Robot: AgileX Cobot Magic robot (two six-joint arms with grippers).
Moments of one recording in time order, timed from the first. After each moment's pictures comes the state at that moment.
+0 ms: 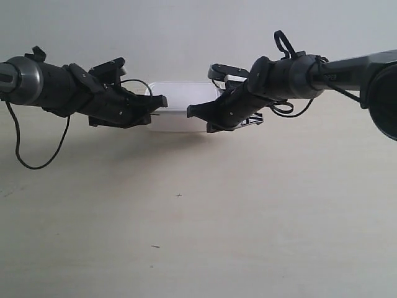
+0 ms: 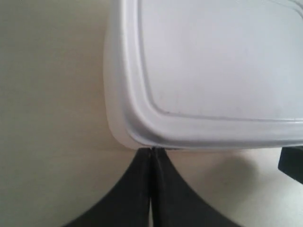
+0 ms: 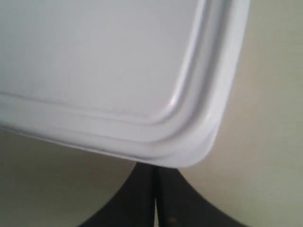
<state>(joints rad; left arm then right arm) -0.20 2.25 -1.52 -0.87 0.21 0.45 0.37 2.42 -1.80 0.48 0.46 -0.13</state>
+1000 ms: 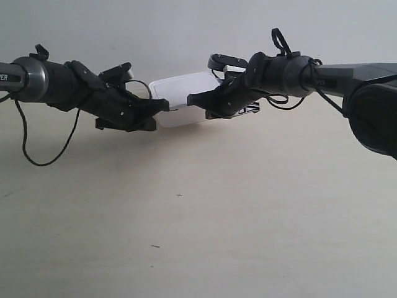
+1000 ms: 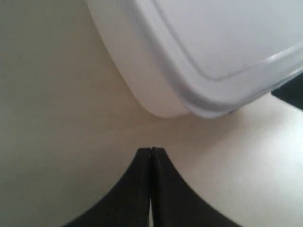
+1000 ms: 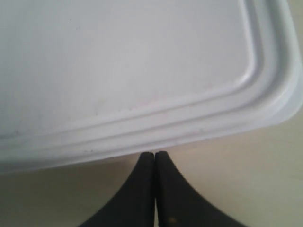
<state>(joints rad) -0.17 2.34 -1.65 -0.82 0.41 0.44 0.35 2.54 -2.02 0.43 0.48 -0.10</state>
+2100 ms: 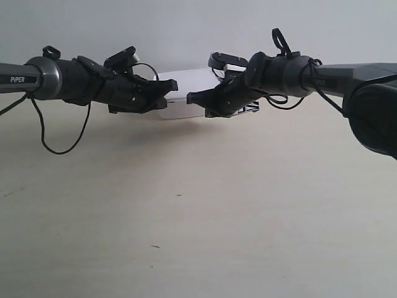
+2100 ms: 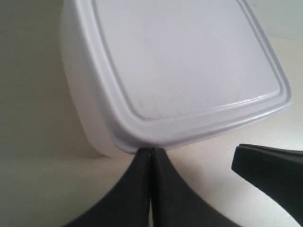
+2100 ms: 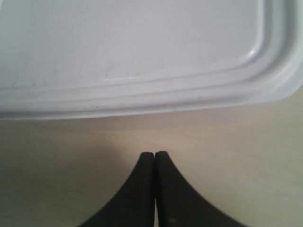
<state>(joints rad) -0.17 2.42 -1.80 -1.07 0.33 0.61 0.35 2.54 -2.02 0.45 0.46 -0.11</state>
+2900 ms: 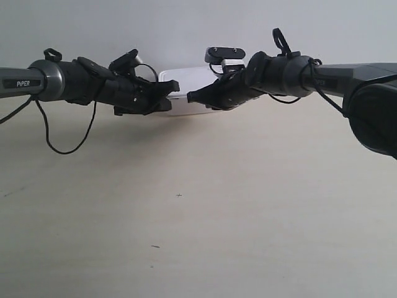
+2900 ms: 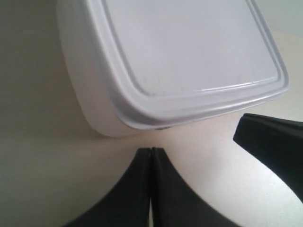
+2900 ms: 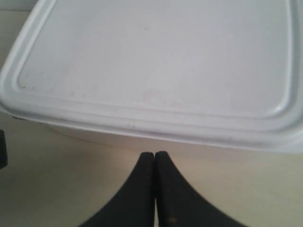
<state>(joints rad) -0.16 2.48 -1.89 -1.09 0.43 0.62 0.35 2.54 -2.02 0.48 0.36 -0.30</state>
